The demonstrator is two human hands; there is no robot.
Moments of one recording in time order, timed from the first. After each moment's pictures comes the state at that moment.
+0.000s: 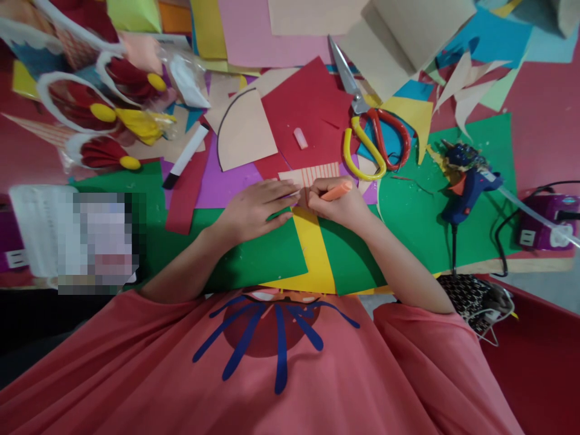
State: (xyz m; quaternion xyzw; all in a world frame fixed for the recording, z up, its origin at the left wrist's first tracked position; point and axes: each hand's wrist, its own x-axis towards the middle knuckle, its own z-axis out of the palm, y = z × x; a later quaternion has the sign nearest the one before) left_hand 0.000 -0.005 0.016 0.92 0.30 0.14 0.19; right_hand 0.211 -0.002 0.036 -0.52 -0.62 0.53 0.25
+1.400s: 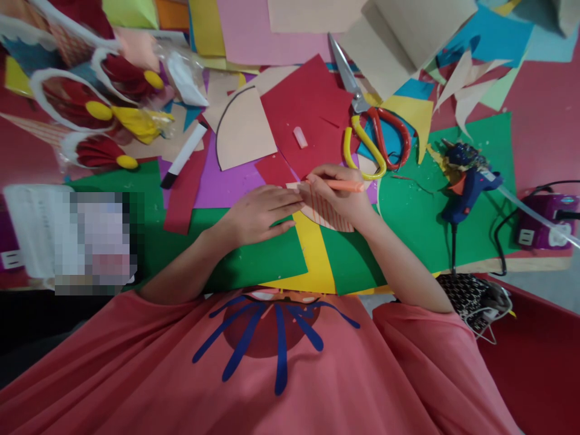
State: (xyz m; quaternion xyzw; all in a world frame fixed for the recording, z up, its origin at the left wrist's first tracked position) left_hand 0.003 -0.007 0.017 0.95 0.25 0.09 0.18; right_hand 0.218 0.004 0.029 -0.53 -0.66 0.42 0.32
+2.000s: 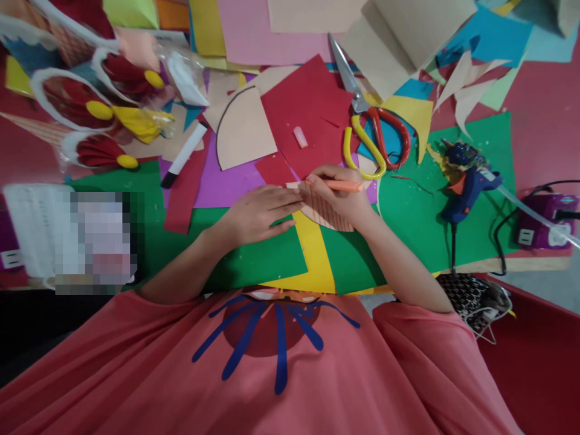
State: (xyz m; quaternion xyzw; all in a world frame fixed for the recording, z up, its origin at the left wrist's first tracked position) left_hand 0.003 -0.008 0.017 0.95 0.24 0.15 0.15; right_hand 0.217 0.004 0.026 -0.53 -0.67 0.40 0.32
